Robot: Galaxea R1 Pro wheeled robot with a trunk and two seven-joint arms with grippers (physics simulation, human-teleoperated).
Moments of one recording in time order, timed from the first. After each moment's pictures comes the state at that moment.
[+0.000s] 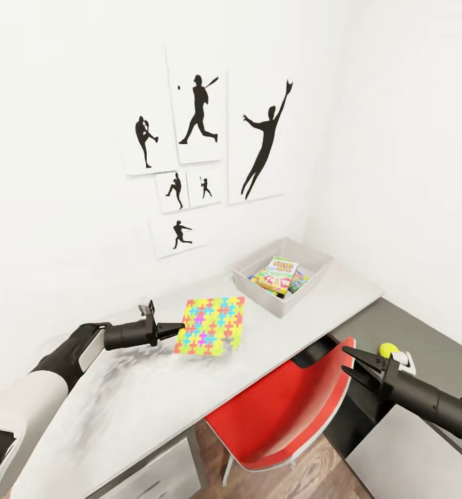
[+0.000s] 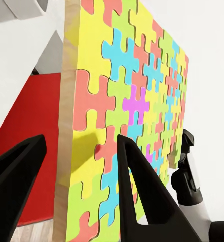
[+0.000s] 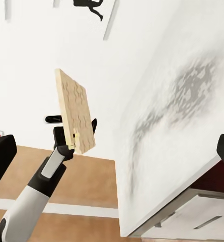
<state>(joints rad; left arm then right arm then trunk) -0.91 0.24 -0.20 -0.51 0.49 0.85 -1.34 -0.13 -0.40 -0.24 -1.59 -1.41 1.04 0.33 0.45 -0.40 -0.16</state>
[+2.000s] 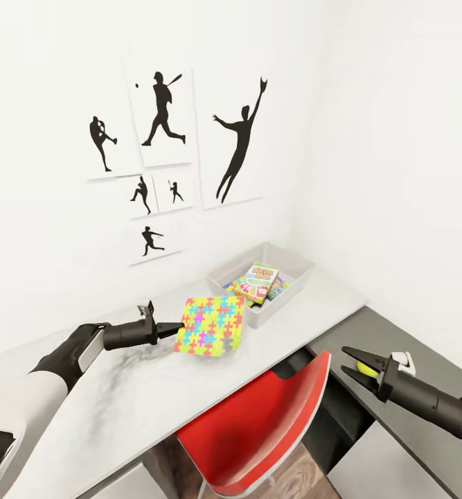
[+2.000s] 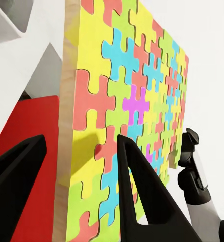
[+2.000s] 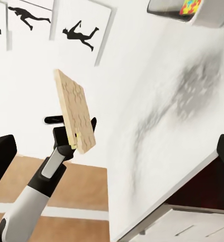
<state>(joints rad) -0.91 0.24 -0.20 -0.51 0.49 0.79 -1.35 -0.13 -0.40 -0.24 -1.59 -1.41 1.04 0.33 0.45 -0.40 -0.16</state>
